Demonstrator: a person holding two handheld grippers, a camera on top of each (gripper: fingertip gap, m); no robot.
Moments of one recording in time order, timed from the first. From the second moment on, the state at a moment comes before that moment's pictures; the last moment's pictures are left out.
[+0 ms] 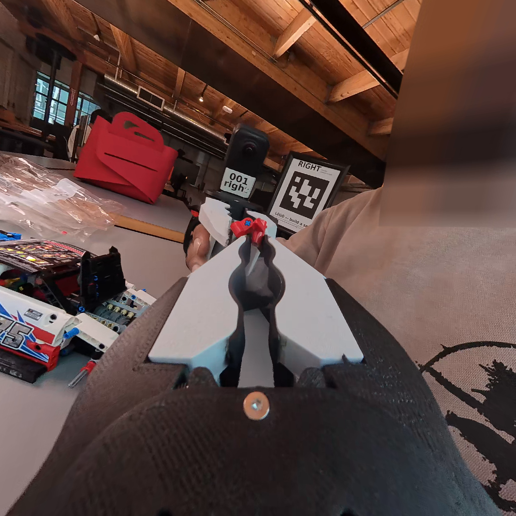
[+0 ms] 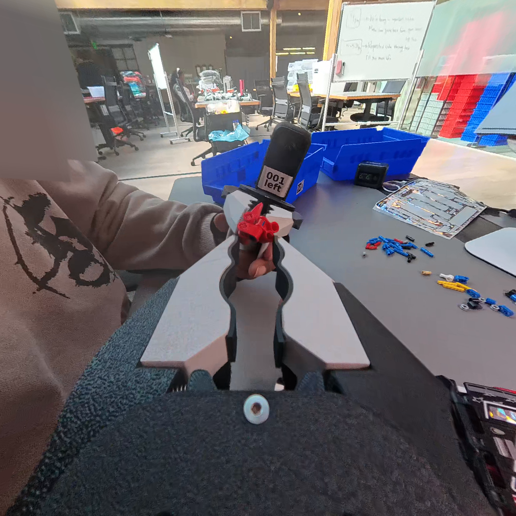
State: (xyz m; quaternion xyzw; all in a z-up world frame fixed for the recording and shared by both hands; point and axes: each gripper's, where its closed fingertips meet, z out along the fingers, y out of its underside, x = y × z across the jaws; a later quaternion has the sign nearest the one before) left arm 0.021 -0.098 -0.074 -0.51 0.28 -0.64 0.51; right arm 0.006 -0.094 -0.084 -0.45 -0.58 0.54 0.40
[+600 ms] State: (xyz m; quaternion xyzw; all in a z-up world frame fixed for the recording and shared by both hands) left arm 0.035 -0.119 -0.091 -0.51 0.35 -0.64 0.45; right arm 0.024 -0.120 -0.096 -0.43 -0.56 0.68 0.20
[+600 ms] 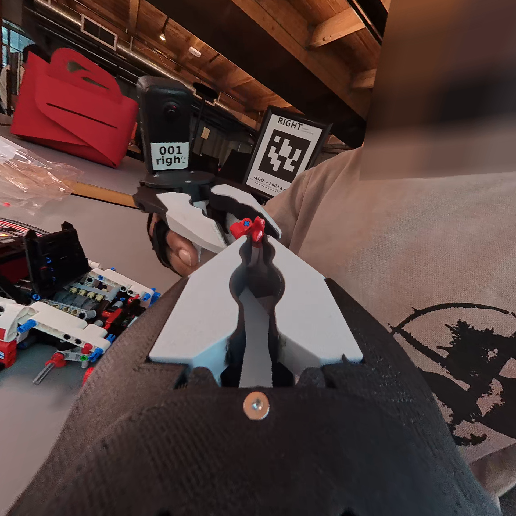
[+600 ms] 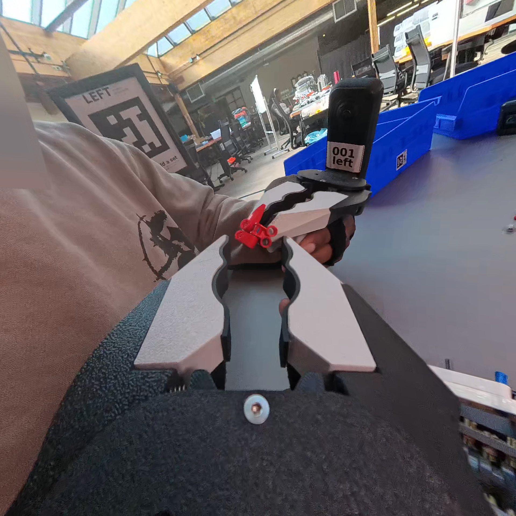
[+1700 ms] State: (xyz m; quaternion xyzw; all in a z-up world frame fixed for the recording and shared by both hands) left arm 0.012 -0.035 -0.122 -0.65 0.12 -0.55 0.50; right arm -0.003 -0.032 -0.126 -0.50 -0.57 0.29 0.59
